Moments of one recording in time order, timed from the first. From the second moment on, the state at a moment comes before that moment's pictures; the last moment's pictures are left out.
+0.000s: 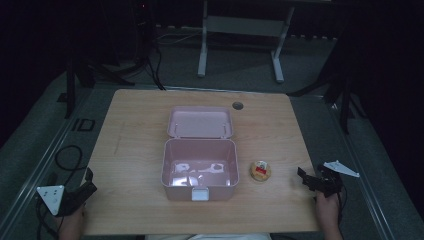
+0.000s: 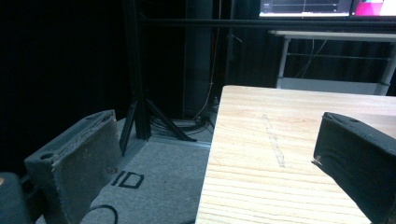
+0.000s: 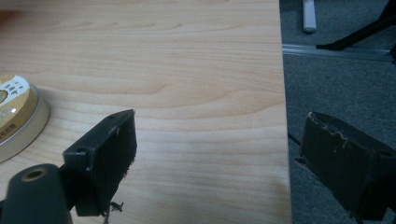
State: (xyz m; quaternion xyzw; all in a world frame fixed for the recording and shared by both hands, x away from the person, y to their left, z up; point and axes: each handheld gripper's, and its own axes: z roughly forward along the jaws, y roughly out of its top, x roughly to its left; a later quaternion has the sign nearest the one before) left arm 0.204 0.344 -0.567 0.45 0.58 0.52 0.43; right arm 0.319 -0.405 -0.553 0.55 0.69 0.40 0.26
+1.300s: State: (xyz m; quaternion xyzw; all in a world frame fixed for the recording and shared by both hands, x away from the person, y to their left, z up) left arm 0.204 0.344 -0.567 0.46 0.57 0.52 0.43; right arm 0.329 -0.379 -0.530 0.33 0.90 0.26 0.10
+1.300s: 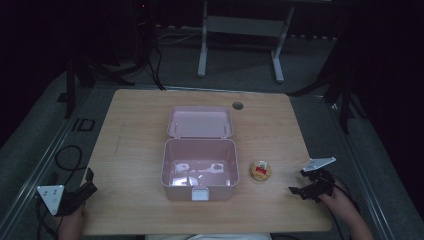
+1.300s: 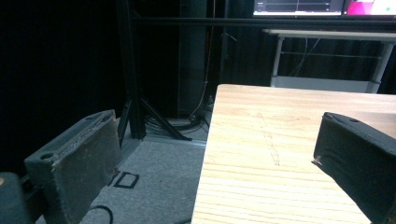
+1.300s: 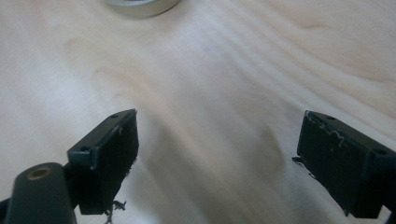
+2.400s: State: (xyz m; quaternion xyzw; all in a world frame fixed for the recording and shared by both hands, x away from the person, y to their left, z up) left arm 0.204 0.344 -0.568 0.46 0.57 0.52 0.44; right arm 0.350 -0.315 -0.484 0.22 0.97 -0.02 -0.06
